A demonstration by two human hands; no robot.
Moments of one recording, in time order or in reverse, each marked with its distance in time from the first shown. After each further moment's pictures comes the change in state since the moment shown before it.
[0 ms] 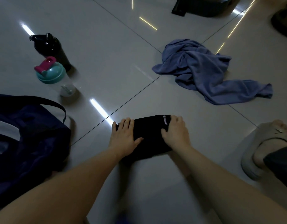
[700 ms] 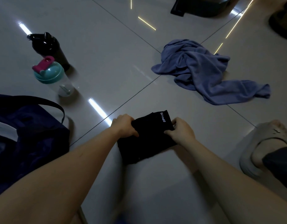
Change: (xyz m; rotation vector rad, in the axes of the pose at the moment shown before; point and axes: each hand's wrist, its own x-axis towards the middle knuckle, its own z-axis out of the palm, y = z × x) left_hand 0.045 -0.007 -0.052 -0.348 -0.249 -0.116; right_hand 0.016 0.024 -0.015 0.186 -0.171 0.089
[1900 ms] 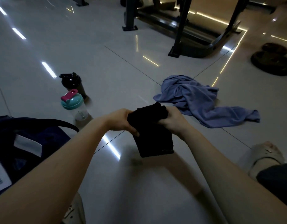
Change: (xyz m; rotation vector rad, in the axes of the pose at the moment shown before) left_hand -0.078 0.027 -0.141 -0.249 0.008 0.309; right_hand -0.035 -0.105 -0.105 0.520 -0.030 -0.587
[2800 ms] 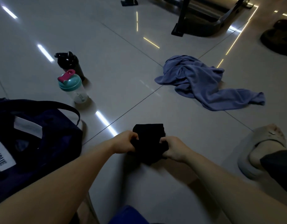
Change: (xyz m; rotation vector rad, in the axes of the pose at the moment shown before) left_hand -0.023 -0.082 0.132 -0.091 -0.140 -0.064; right_hand -0.094 0.109 0.057 -0.430 -0.316 0.200
